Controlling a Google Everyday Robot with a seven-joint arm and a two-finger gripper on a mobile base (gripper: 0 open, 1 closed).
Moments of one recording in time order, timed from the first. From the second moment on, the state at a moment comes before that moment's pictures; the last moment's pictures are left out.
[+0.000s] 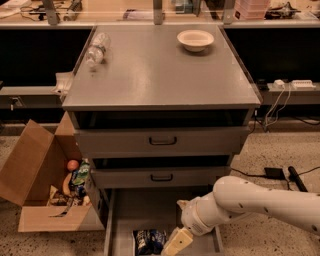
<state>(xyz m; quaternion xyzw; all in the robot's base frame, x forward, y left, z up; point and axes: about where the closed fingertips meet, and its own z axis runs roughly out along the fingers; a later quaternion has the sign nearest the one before) 0.386 -0.050 0.521 -0.50 0.80 0.27 0.18</state>
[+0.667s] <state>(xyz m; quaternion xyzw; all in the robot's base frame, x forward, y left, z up) 0.432 -0.032 0.439 -0.51 0.78 0.30 0.19</state>
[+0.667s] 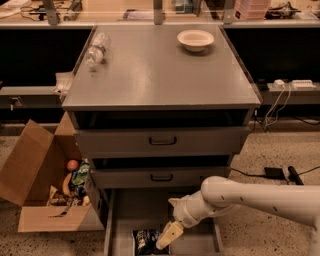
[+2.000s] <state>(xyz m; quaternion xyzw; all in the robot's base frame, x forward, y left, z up) 0.464 0.023 0.209 -0.49 0.79 0.34 0.16</state>
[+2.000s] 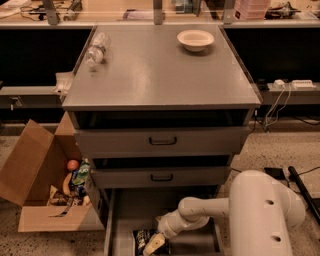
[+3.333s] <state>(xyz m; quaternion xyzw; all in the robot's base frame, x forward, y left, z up) 0.480 0.038 0.164 -0.47 0.80 0.34 0.15</state>
